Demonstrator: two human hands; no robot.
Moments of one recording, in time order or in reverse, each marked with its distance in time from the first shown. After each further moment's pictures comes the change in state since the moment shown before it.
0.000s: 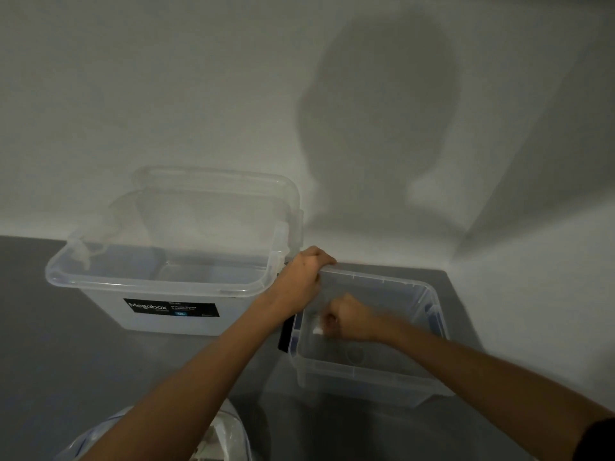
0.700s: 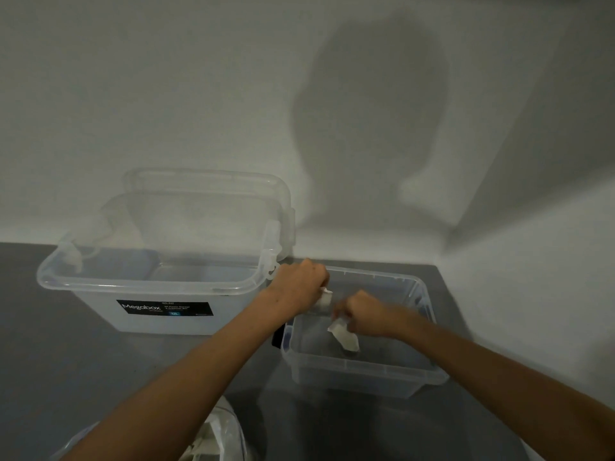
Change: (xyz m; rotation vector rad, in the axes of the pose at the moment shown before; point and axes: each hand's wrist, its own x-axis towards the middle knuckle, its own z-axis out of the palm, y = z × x) left_hand -0.004 0.033 -0.010 0.483 -0.266 -0.041; right_hand -0.021 0.026 -0.010 -0.161 -0.045 0.060
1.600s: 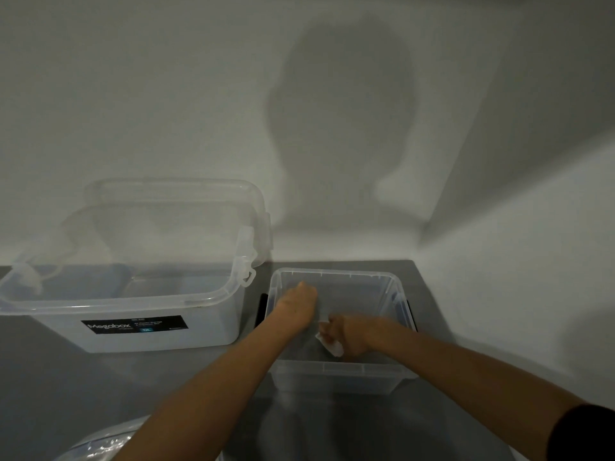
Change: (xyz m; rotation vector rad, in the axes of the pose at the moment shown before) left_hand 0.028 0.037 0.045 -0.039 -0.310 -0.122; right_hand -0.002 0.019 0.037 -0.285 -0.232 0.019
